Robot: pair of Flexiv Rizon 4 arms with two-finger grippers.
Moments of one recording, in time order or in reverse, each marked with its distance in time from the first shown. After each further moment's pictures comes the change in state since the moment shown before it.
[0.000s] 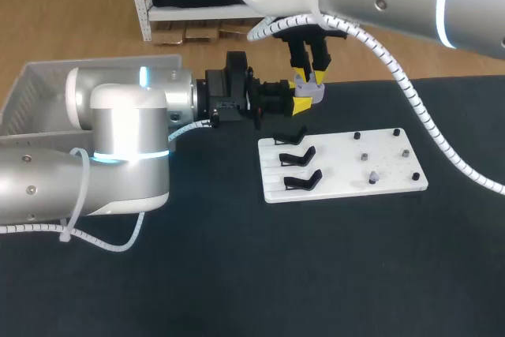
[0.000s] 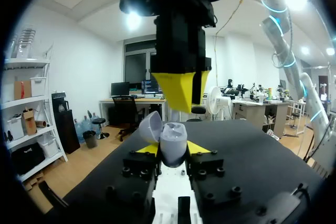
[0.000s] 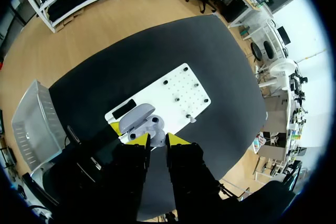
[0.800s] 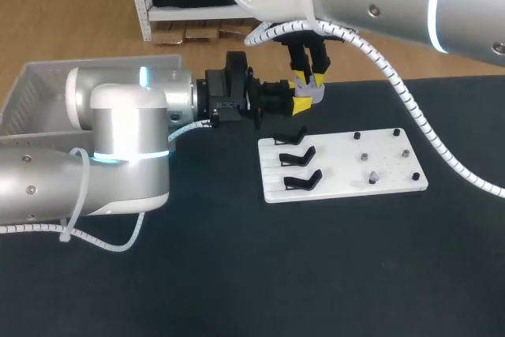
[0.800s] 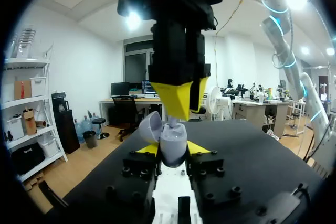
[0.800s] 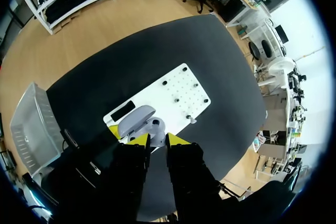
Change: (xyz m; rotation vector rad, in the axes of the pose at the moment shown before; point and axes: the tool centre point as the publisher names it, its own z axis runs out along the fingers) left arm 0.000 0.000 0.000 0.000 0.000 0.000; right arm -0.001 0.002 0.007 0.013 -0.008 0.019
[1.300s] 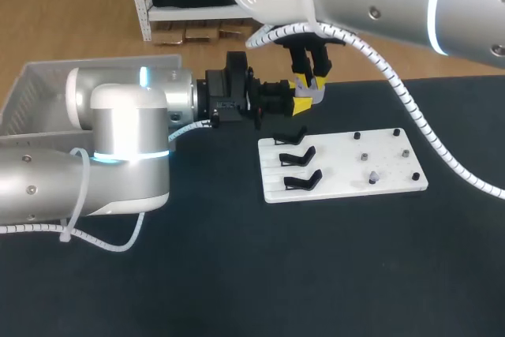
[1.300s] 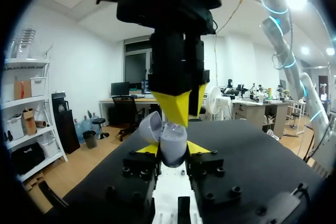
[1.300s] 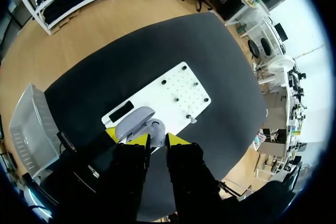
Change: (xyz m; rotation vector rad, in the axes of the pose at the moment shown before) left arm 0.000 0.000 0.000 0.001 0.000 0.000; right arm 0.000 0.000 0.008 0.005 0.011 0.009
